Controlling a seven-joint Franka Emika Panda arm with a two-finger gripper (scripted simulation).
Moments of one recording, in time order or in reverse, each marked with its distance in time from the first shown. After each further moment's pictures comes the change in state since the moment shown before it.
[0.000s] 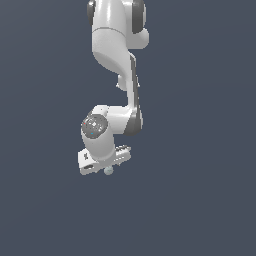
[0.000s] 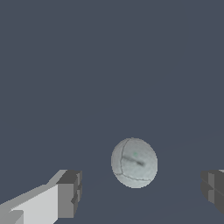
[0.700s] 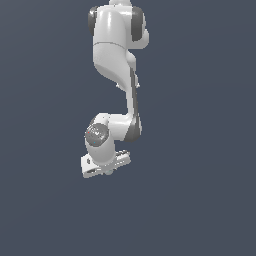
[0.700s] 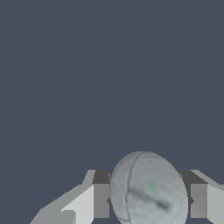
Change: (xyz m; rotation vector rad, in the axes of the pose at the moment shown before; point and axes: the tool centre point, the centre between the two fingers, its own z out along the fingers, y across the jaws) arm 0.000 0.000 0.039 0.001 -0.001 -0.003
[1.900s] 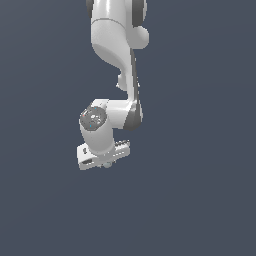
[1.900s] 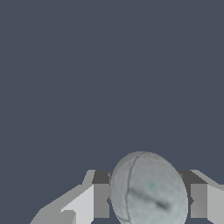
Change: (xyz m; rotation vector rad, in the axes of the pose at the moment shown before) arm -0.012 -0.003 -0.056 0.001 -0.001 0.000
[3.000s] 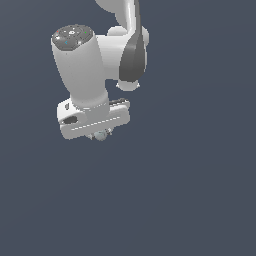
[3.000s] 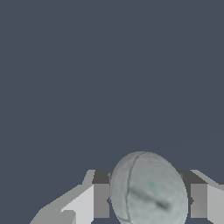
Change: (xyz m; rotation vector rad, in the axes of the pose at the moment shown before) arm -0.028 -0.006 -0.169 -0.002 0.003 0.000
